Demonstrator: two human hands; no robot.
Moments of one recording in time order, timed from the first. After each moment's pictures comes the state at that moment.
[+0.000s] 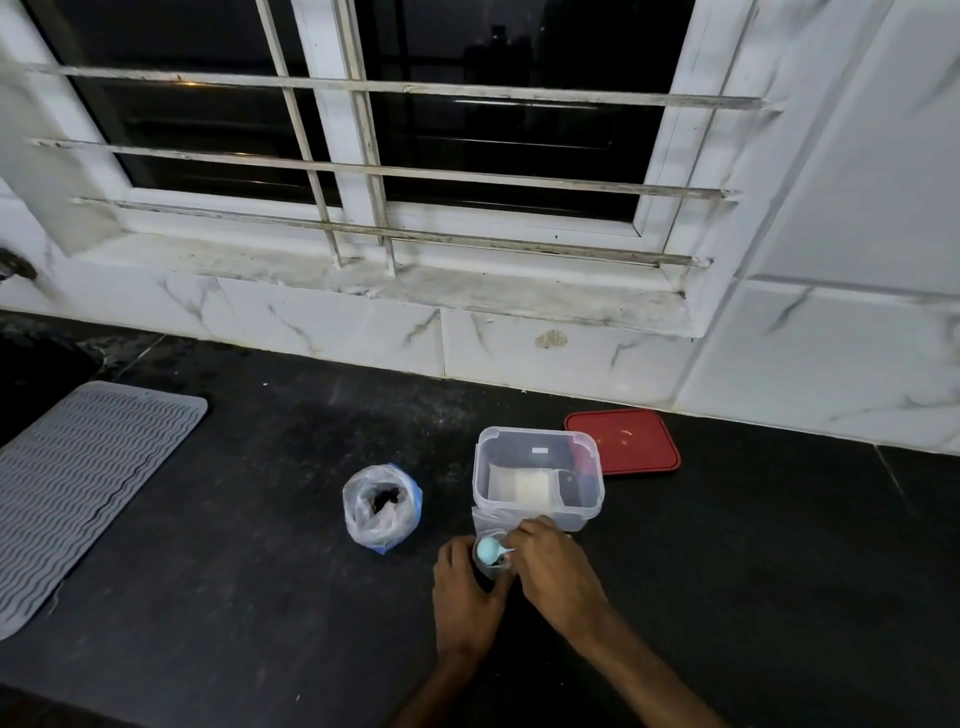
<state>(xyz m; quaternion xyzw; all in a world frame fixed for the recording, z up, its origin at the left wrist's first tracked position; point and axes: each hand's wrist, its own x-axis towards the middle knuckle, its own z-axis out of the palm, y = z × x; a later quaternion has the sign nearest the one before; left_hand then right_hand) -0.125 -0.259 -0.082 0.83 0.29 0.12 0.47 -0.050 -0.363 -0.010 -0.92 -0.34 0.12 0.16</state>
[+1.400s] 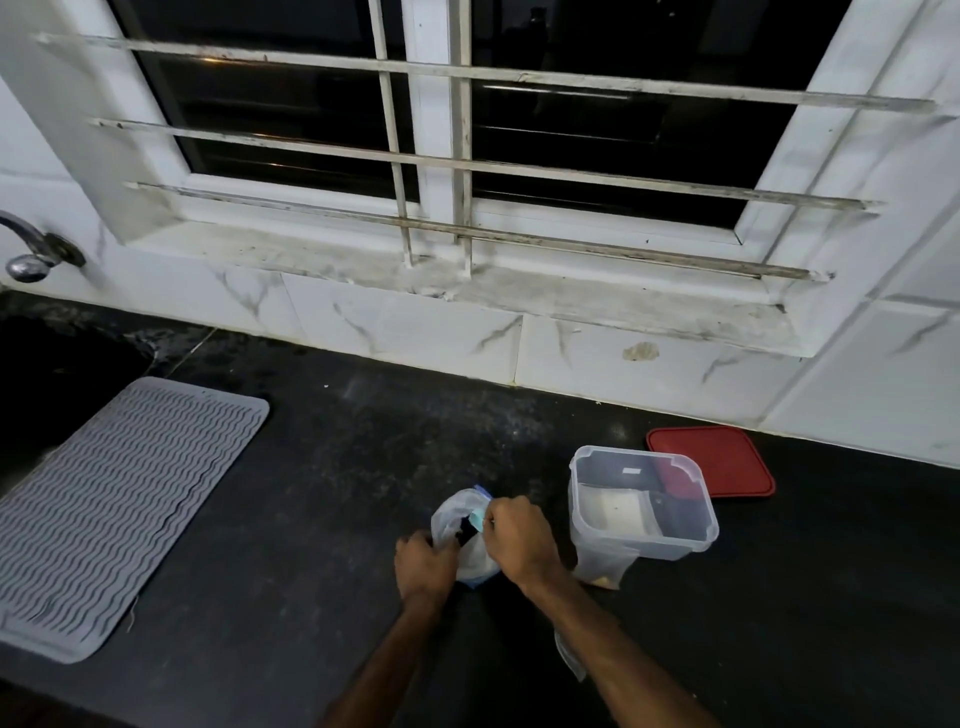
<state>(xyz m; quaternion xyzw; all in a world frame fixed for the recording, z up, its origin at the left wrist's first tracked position) -0.114 -0.066 -0.094 0.74 0.46 0.01 0.48 -0.039 -0.170 -0.036 -0.95 -0.22 0.14 0.15</state>
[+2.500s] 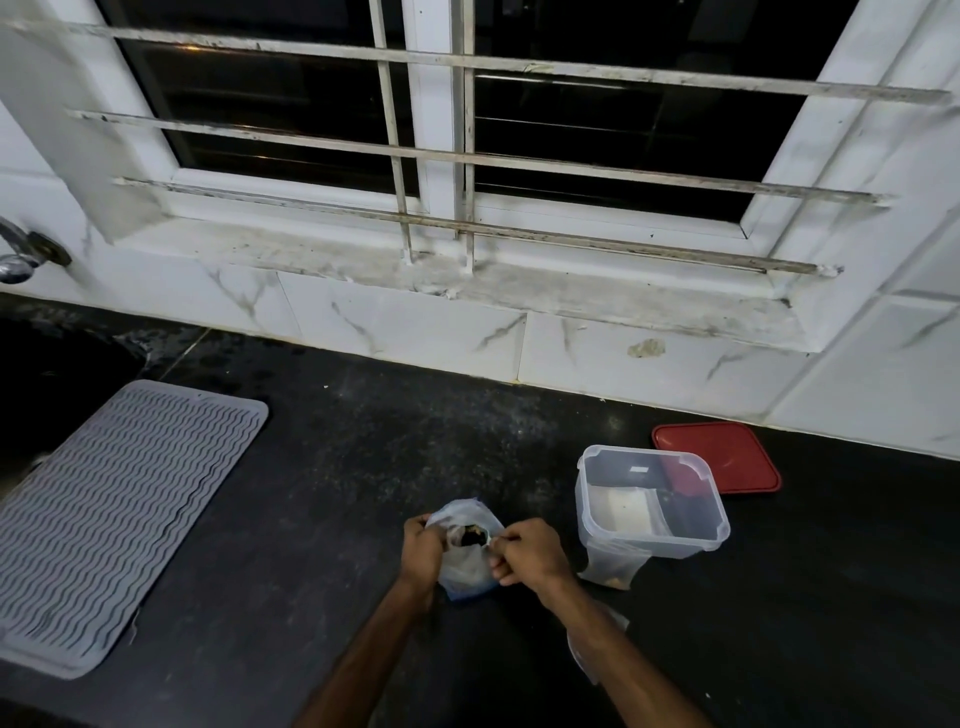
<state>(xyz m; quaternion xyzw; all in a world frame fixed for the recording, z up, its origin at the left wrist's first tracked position) -0.098 -0.042 -0.102 0.58 0.46 0.06 0.67 -0.049 -0.178 -0.048 -0.84 0.00 0.33 0.42</state>
